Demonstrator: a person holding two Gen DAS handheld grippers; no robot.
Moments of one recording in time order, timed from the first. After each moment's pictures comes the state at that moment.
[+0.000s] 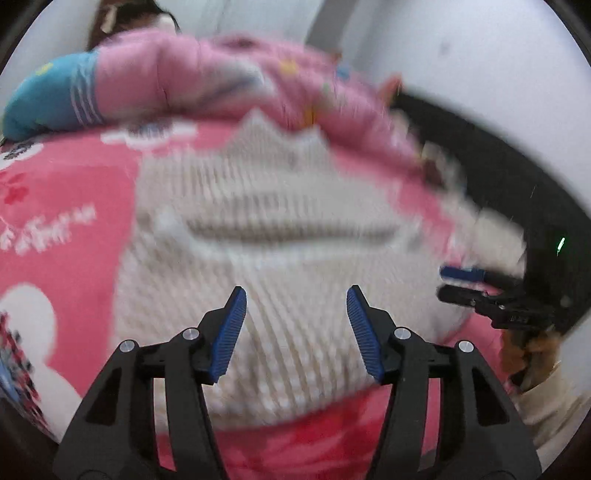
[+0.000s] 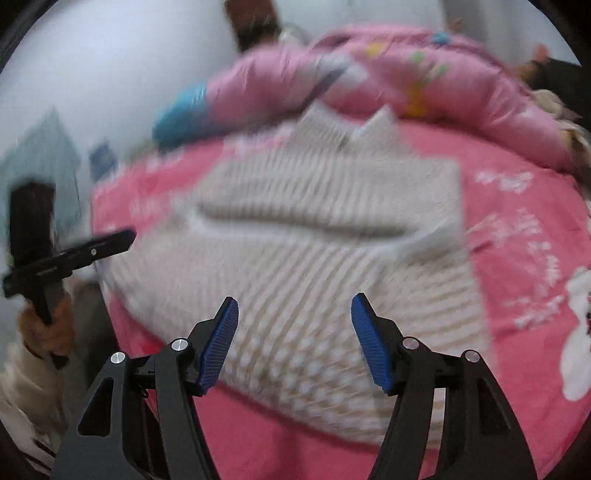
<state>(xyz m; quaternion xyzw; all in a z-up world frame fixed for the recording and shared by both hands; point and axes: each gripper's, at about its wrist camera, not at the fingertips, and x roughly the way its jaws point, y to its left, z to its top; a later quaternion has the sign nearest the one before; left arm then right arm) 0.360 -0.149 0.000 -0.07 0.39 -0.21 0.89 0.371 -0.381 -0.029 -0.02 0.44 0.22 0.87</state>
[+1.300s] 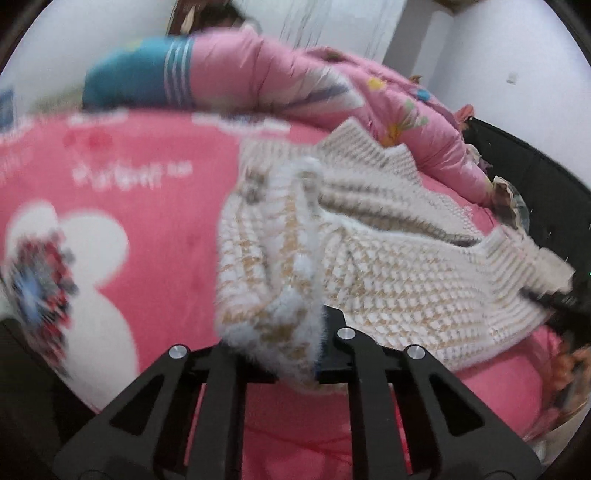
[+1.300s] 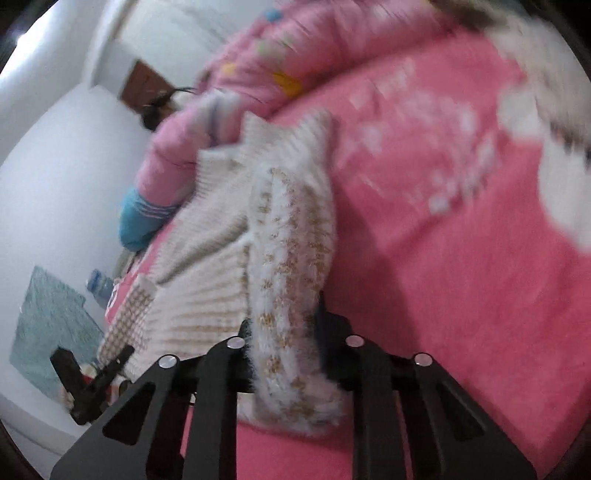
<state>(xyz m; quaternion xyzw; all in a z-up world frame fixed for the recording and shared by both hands) 0.326 -0.099 -0.013 -0.11 0.33 -0.07 0.94 0.355 -0.527 -0.042 0.26 0.38 0.14 0.87</state>
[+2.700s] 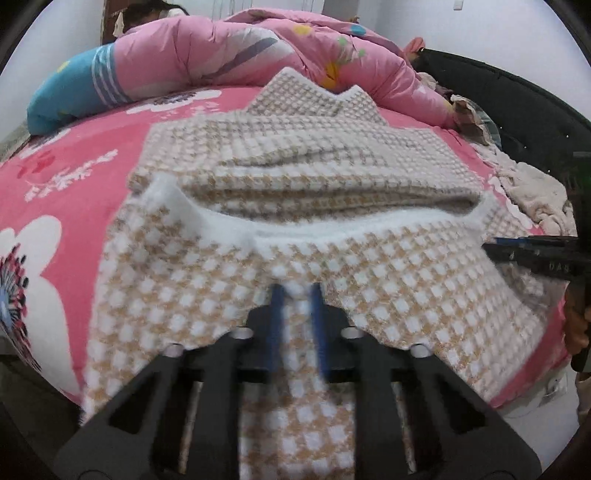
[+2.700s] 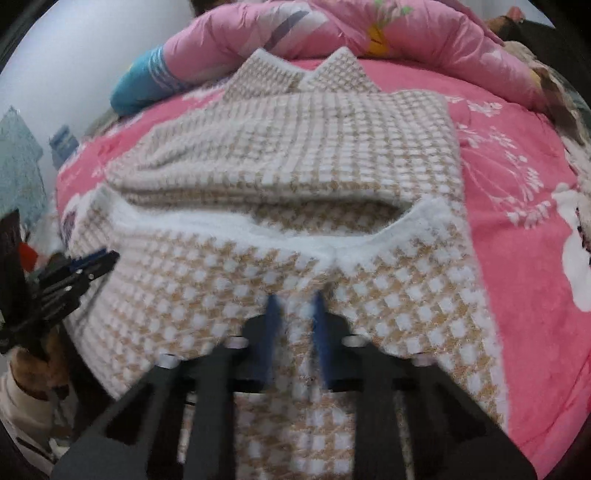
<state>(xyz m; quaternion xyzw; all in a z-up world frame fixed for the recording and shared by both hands) 0.321 -0.149 -0.043 -0.03 0.39 -0.16 0.90 0.332 -0.417 -0.046 0.01 0.48 0.14 0.87</state>
